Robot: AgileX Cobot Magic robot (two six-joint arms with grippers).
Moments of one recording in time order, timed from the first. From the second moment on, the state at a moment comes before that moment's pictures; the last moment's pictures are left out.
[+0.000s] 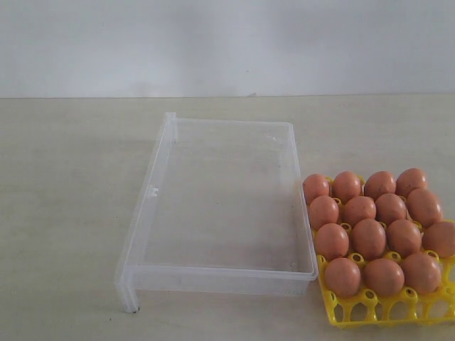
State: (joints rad) left arm -0.07 0.00 0.00 0.04 0.26 -0.08; right arm -0.57 1.71 -0.65 -0.30 -1.17 1.51
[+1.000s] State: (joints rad) left arm -0.07 0.00 0.00 0.04 0.26 -0.08; right arm -0.67 1.54 -0.68 -1.74 -1.22 1.11
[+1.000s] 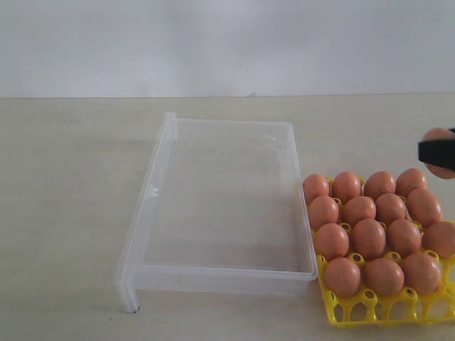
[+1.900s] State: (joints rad) left arm -0.07 0.00 0.00 0.04 0.26 -0.08; right arm -0.80 1.44 -0.41 -1.75 -0.95 1.01
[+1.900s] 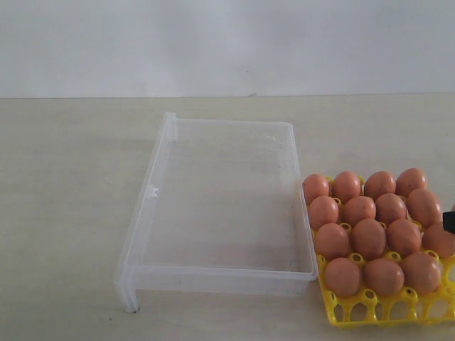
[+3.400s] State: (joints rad) left arm -0.07 0.00 0.00 0.04 0.26 -0.08; right arm -0.80 1.44 -0.32 -1.61 -0.85 1.06
